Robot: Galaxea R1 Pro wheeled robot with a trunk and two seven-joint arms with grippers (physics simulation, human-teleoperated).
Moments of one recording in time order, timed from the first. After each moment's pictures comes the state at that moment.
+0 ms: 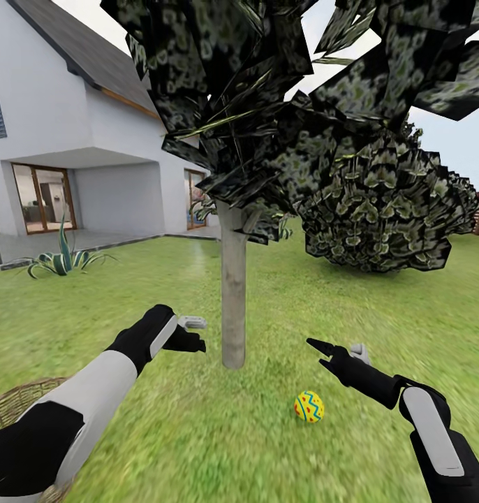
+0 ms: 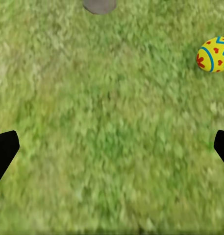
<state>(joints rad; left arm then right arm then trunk) -1.01 -0.01 -0.34 -0.53 0.32 0.97 -0.04 -0.33 -0.11 -0.20 -1.42 -1.03 0.91 0.15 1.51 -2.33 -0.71</state>
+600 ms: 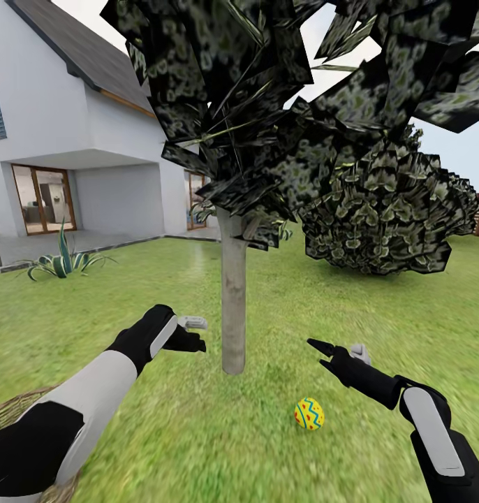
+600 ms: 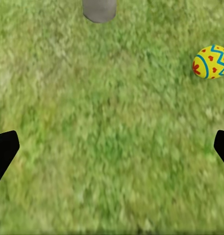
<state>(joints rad) -1.01 -0.01 -0.34 -0.53 0.32 0.97 -0.04 -0.33 -0.12 -0.20 -1.42 -1.03 0.91 0.15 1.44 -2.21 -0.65</state>
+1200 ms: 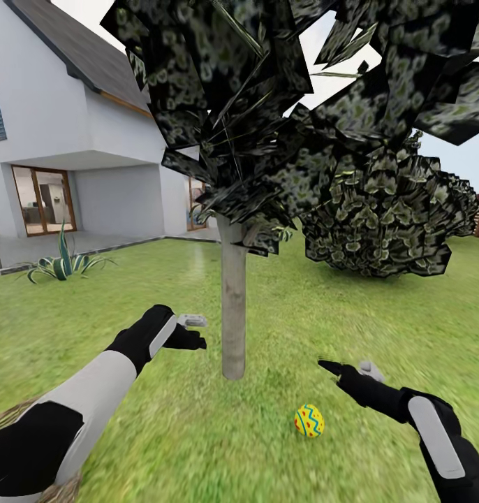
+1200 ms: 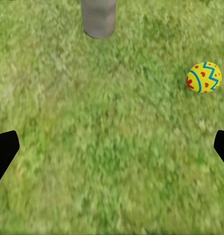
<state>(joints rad) -1.01 -0.01 -0.33 -0.53 0.32 0.93 -0.04 -0.33 -0.17 -0.22 -1.29 -0.88 0.91 0.15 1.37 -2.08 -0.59</state>
